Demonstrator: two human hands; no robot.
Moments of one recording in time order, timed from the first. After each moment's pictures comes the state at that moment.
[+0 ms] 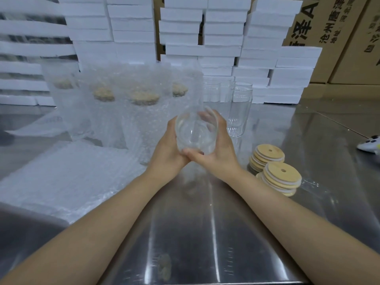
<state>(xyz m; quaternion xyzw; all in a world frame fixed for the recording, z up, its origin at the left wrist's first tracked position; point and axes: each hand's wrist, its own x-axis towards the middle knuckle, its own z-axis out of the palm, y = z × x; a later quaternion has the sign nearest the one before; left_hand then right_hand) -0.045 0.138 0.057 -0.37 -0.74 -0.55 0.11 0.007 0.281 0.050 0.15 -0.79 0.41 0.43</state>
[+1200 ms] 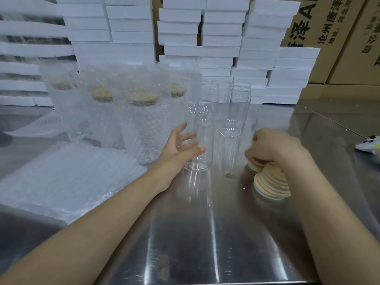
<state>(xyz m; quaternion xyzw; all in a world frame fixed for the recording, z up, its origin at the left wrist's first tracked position) -0.033 0.146 0.050 -0.29 -0.64 -0.70 -0.12 0.065 0.340 0.129 -0.33 -0.94 0.03 0.01</state>
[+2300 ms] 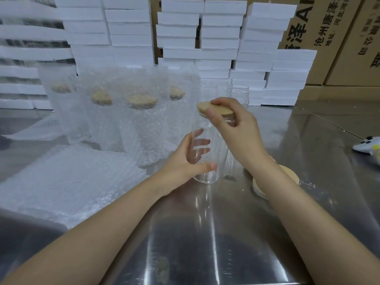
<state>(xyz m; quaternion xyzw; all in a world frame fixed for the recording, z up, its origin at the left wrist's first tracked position) -0.014 0.147 0.059 -0.37 -0.66 -0.63 -0.17 0.050 0.281 0.124 0.02 -0.79 0.48 0.39</state>
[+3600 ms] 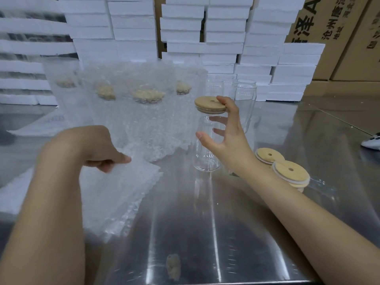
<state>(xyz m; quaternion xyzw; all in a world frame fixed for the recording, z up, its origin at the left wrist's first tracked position) -0.051 0.016 0.149 -0.12 -0.98 -0.07 -0.14 0.018 0.283 0.074 0.11 -0.82 0.43 0.37</state>
